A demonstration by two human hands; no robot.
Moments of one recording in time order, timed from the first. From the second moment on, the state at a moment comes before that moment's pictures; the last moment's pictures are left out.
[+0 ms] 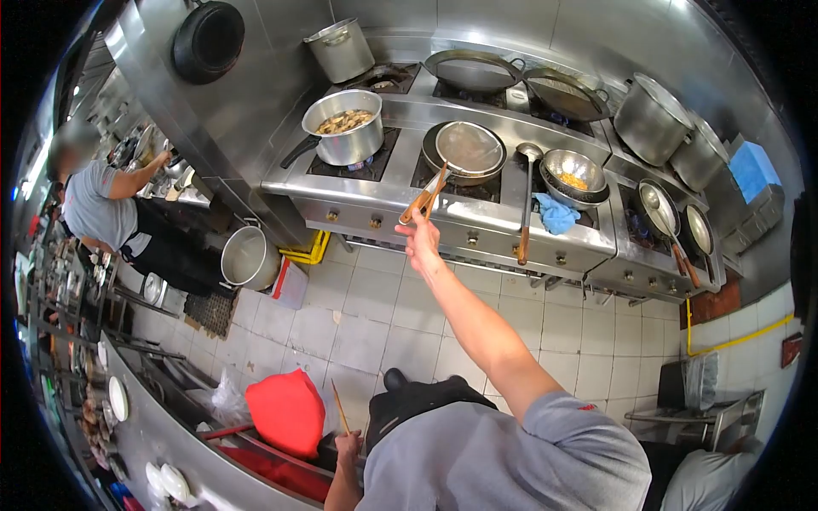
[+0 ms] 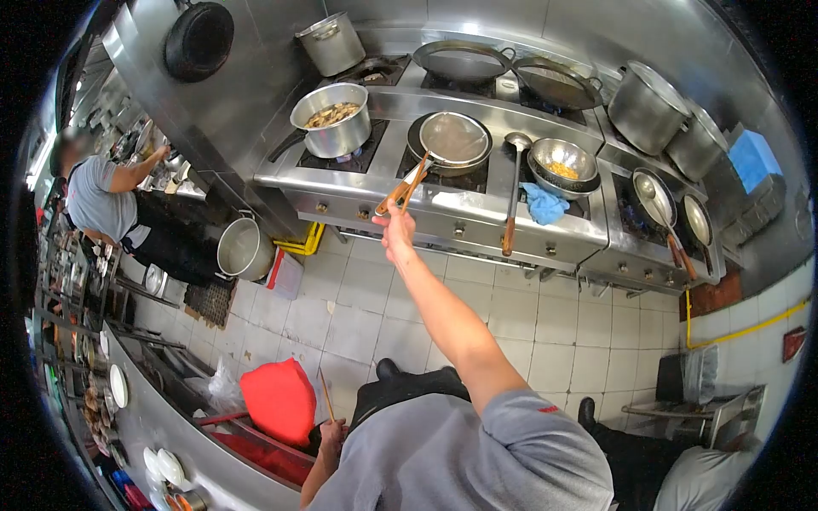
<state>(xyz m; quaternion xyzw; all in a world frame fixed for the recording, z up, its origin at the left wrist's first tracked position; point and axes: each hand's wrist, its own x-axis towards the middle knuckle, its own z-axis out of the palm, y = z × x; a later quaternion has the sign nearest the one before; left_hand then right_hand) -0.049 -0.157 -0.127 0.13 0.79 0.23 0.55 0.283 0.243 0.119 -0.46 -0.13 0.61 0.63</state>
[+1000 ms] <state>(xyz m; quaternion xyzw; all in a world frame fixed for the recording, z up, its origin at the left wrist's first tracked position) -0.051 -0.171 -0.146 0.14 0.80 0.22 0.55 0.272 0.249 0.129 -0.51 -0.15 0.50 0.69</state>
